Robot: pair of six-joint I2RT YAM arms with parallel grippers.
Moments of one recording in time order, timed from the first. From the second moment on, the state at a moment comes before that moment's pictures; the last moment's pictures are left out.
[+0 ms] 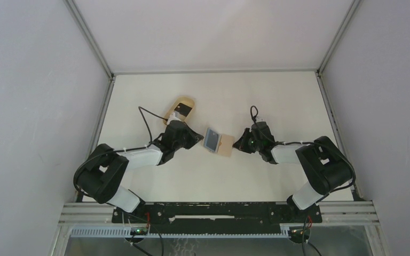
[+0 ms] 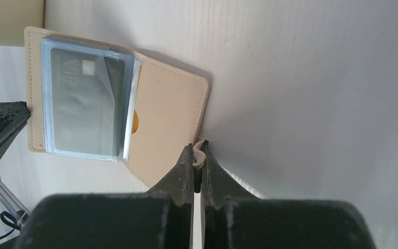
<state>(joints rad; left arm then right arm) -0.60 1.51 0.61 0.33 -0.03 -1.10 0.46 1.59 0.53 0.34 -0.18 0.73</state>
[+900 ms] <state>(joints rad) -0.65 1.41 0.70 0.19 0.03 -0.97 0.35 1.40 0.60 0.22 -0.44 0.57</state>
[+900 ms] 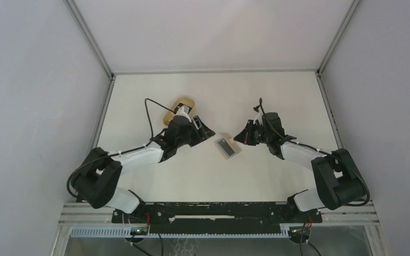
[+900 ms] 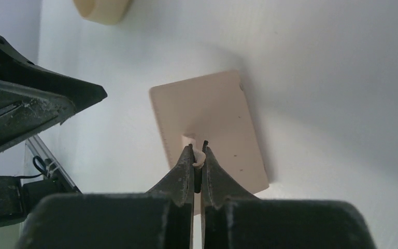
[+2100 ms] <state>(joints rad) -0.72 1.84 1.05 0.21 0.22 -1.06 0.33 1.38 0.60 0.08 -0.41 0.49</state>
